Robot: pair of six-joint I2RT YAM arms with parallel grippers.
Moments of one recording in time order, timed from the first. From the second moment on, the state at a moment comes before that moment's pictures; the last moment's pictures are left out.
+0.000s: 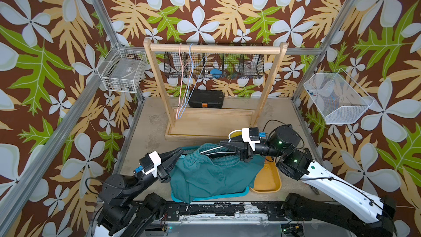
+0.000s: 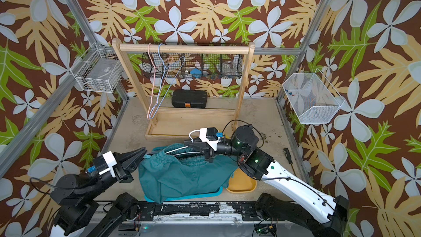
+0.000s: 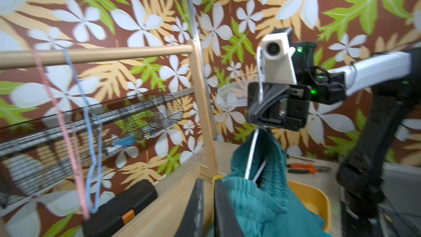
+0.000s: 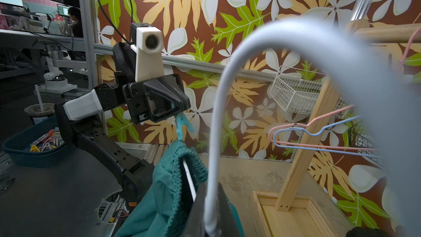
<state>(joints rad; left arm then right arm) -0.49 0.20 0.70 -0.17 0.31 0.04 0.85 1.03 0.97 0.17 -0.62 -0.10</state>
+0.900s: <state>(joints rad) -0.49 0.26 0.59 -0.03 0.12 -0.15 0.77 1.37 0.90 0.17 -0.48 0.19</state>
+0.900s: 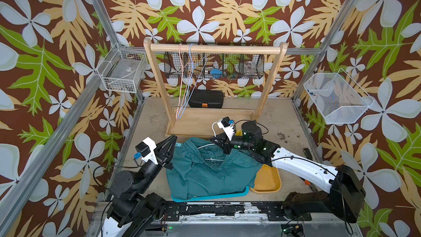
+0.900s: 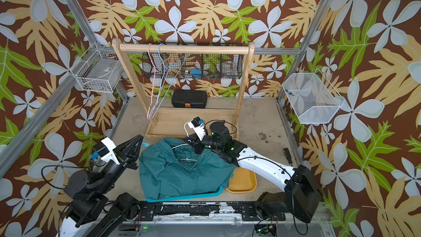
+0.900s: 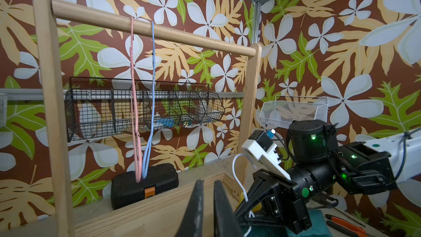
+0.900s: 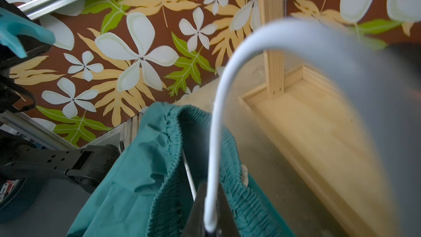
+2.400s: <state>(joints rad) -0.74 0.74 0.46 0.54 0.51 -0.65 0.75 0.88 0.76 -0.08 -0.62 0.06</state>
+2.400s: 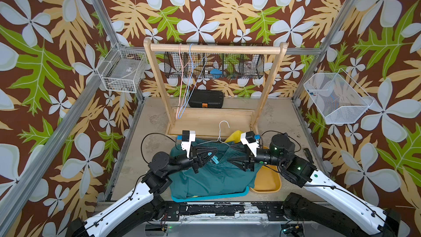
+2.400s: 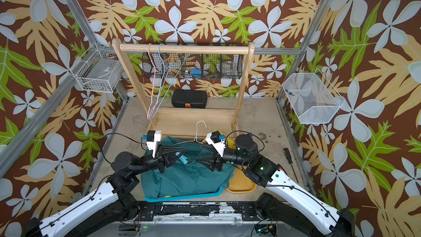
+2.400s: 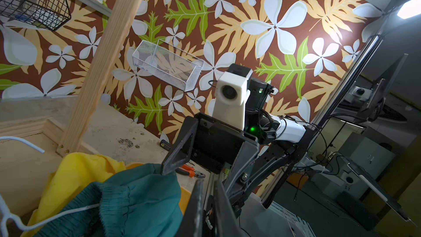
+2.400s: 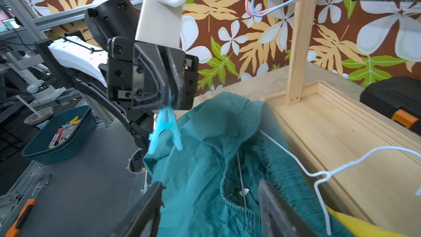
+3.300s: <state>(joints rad) -0.89 0.99 0.56 0.70 0.48 -0.54 0.75 0.93 0.77 -0.04 -0.80 0.06</state>
